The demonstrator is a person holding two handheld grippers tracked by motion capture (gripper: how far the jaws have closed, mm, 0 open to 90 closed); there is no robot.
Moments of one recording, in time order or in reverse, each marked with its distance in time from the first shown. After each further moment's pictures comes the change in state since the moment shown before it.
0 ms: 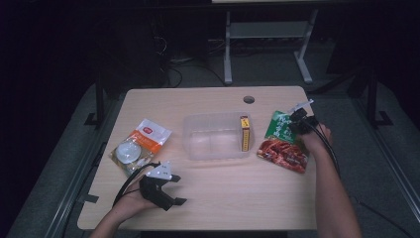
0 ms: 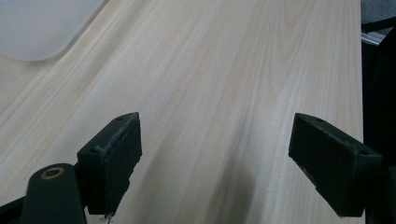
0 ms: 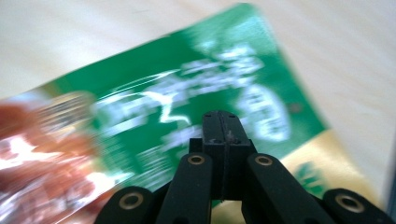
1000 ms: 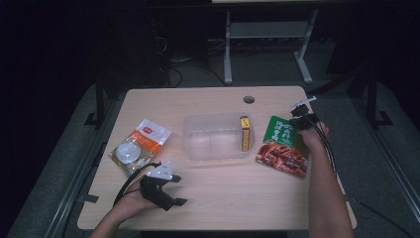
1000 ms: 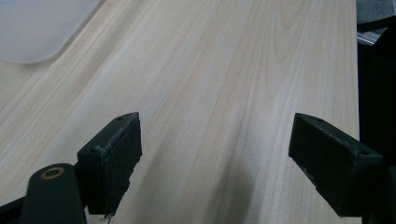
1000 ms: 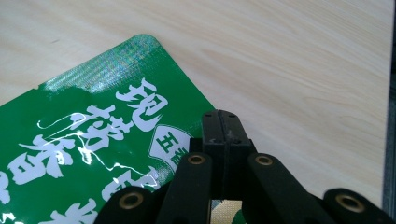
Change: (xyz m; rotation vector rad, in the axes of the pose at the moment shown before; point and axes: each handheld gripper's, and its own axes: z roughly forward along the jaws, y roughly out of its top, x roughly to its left) left arm 0.000 0.002 0.001 0.005 -0.009 0.013; right arm -0.015 0.001 0.023 -0.021 -0.023 0.128
